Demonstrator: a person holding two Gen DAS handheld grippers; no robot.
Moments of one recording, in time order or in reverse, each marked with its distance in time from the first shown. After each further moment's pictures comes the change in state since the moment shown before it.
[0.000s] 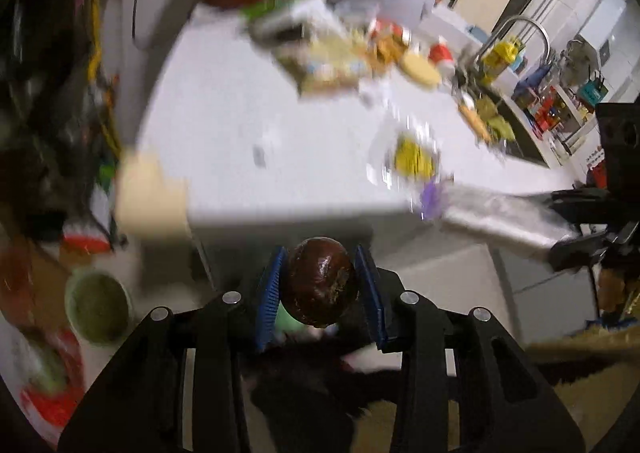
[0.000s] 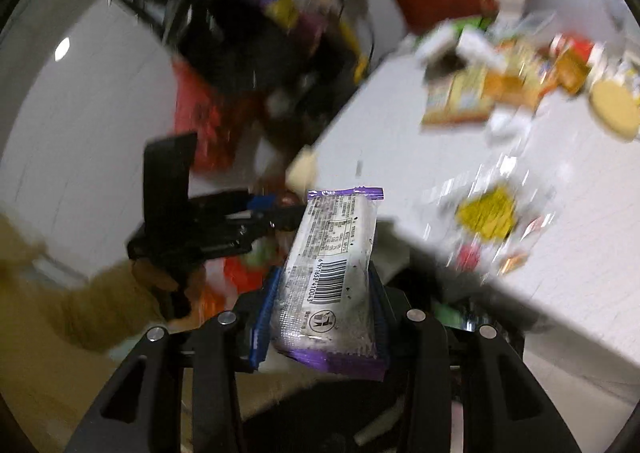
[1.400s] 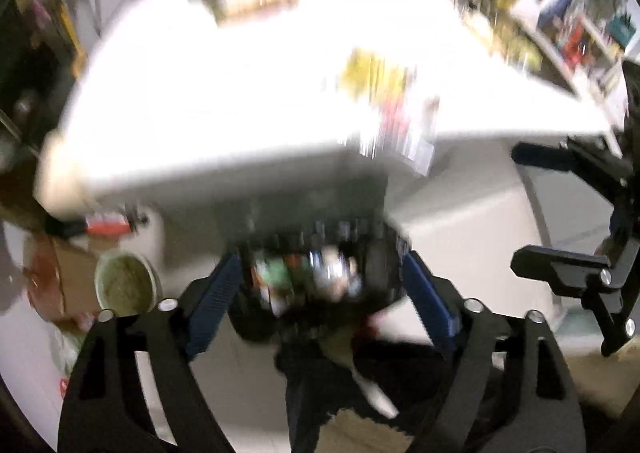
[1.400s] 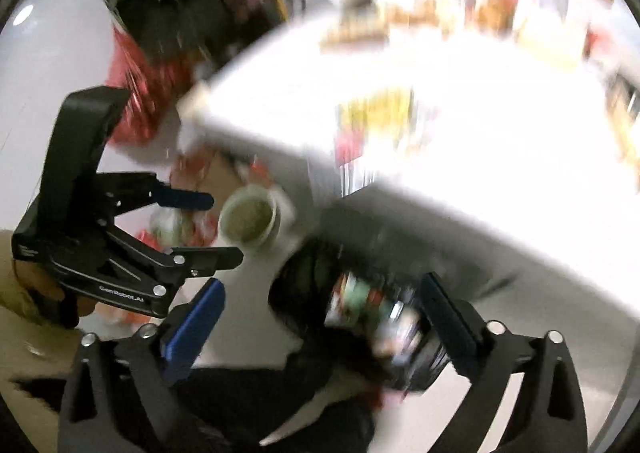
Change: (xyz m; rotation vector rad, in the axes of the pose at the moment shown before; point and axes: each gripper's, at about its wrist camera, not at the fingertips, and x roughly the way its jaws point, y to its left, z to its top) left arm 0.053 -0.093 0.012 0.106 0.098 0.193; right arm -0.002 -0.048 -0.056 -0.047 -0.094 -0.298
